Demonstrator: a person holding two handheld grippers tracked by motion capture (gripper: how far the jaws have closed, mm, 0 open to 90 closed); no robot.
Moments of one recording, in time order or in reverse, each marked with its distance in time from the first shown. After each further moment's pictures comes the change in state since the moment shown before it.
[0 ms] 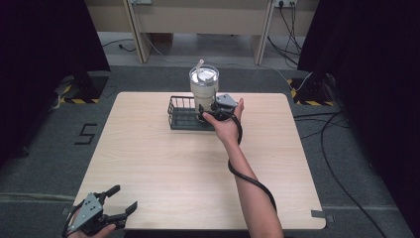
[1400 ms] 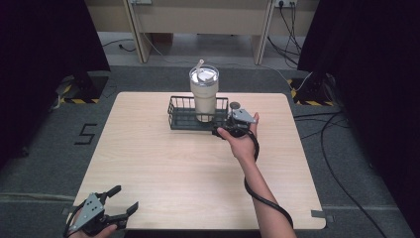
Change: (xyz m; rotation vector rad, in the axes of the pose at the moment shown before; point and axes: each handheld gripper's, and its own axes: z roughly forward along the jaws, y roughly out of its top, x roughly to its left) left arm -0.002 0.000 0.001 0.009 0.000 0.007; right arm -0.020 -0.025 -0.067 0.017 0.004 0.022
